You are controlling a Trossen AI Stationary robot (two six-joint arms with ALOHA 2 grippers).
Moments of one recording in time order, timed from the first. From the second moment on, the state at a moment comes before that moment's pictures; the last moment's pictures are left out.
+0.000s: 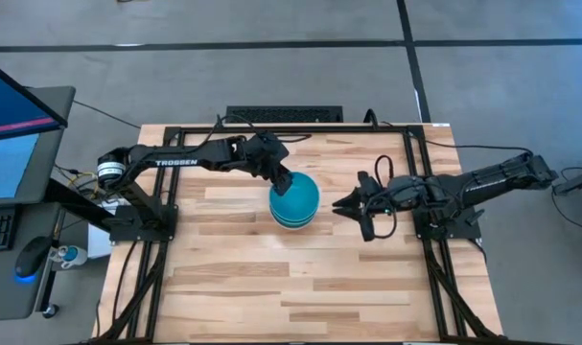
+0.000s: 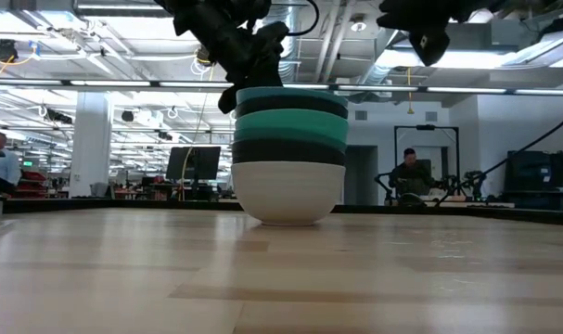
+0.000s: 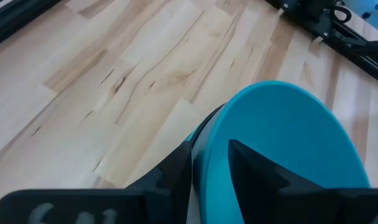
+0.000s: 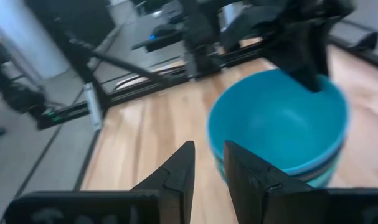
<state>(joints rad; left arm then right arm) 0.27 1.61 1.25 -0.39 0.07 -0.38 0.20 0.97 0.68 -0.03 0.14 0.33</state>
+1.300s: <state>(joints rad) 0.20 1.31 1.25 -0.50 0.13 -0.43 0.40 1.30 0.68 0.22 0.32 0.47</state>
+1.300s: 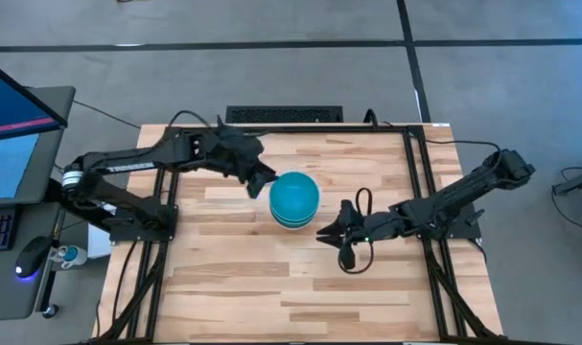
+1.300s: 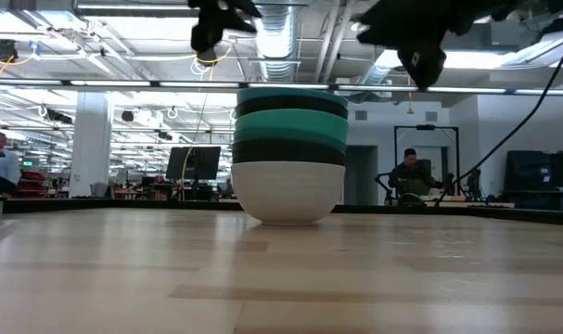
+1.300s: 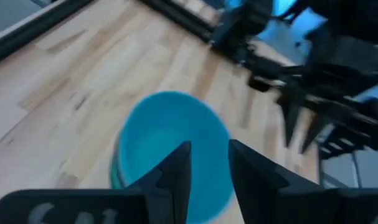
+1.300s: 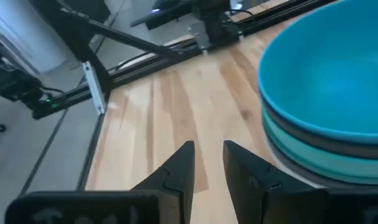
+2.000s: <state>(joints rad) -0.06 1.01 1.25 -0.63 0.13 -0.51 0.44 0.96 0.68 0.28 0.29 0.51</state>
